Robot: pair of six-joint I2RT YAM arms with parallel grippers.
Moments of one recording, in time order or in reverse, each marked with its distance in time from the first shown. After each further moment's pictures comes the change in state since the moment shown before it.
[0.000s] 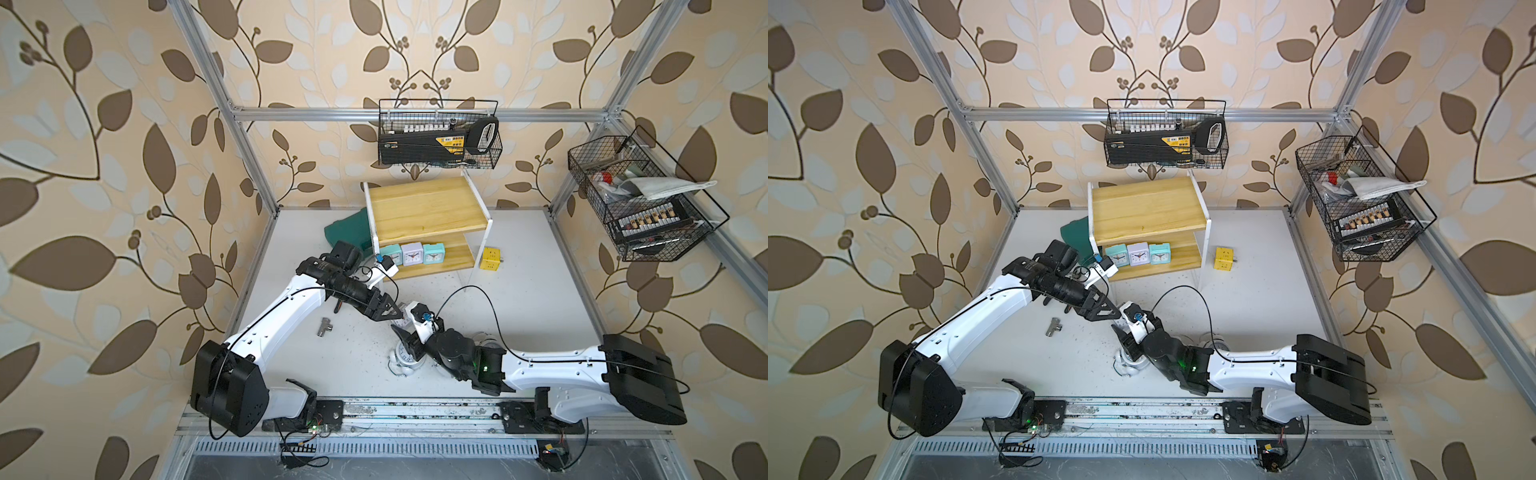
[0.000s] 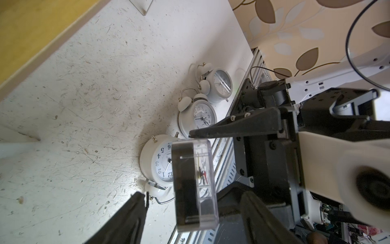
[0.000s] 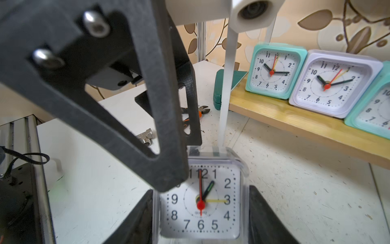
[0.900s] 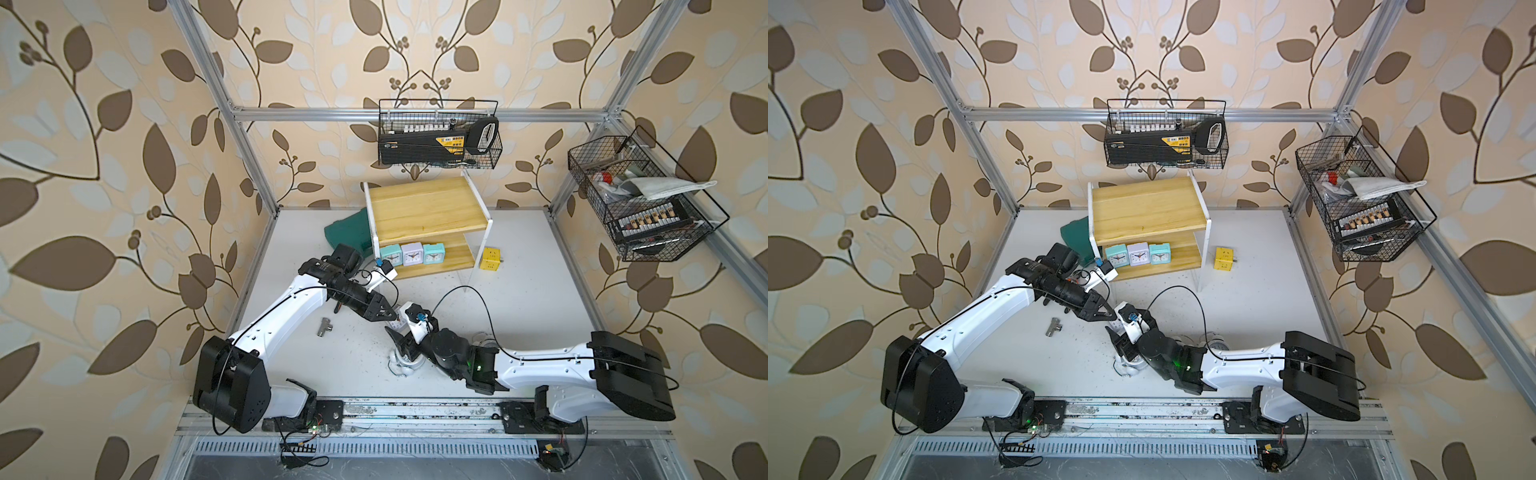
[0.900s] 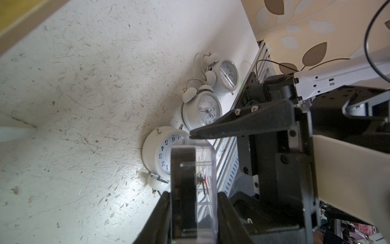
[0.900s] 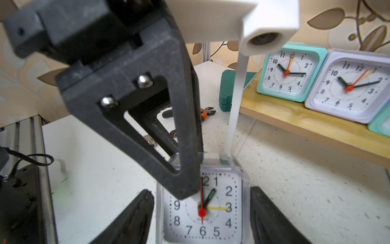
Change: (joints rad) left arm 0.003 0.014 -0.029 -0.011 -0.031 0.020; right arm -0.001 0.056 0.033 0.023 -0.027 0.011
